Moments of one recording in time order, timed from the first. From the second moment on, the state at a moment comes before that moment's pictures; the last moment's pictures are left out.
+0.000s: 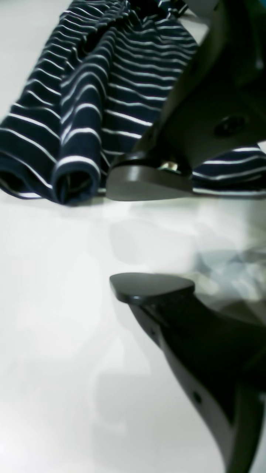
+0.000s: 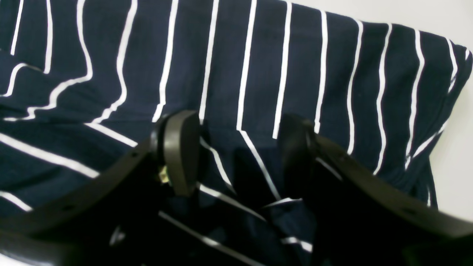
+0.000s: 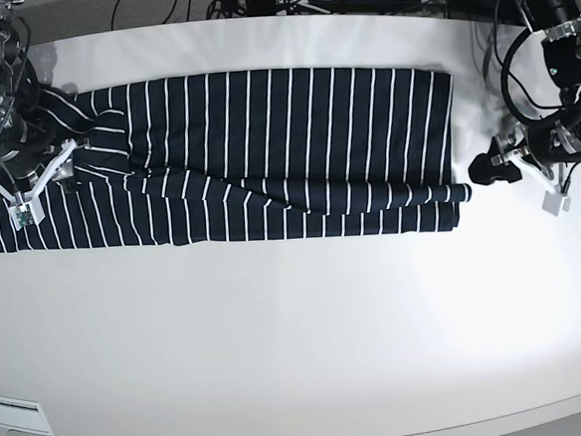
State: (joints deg) left arm 0.8 -27.4 -25.2 84.4 -57.3 -20.1 75.9; right arm -17.9 27.7 15.8 105.7 23.7 14.9 -51.1
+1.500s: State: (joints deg) left arm 1.3 -22.8 -16.3 85.4 -56.4 -21.5 70.4; right arm -17.9 27.7 15.8 105.7 23.7 14.9 -51.6
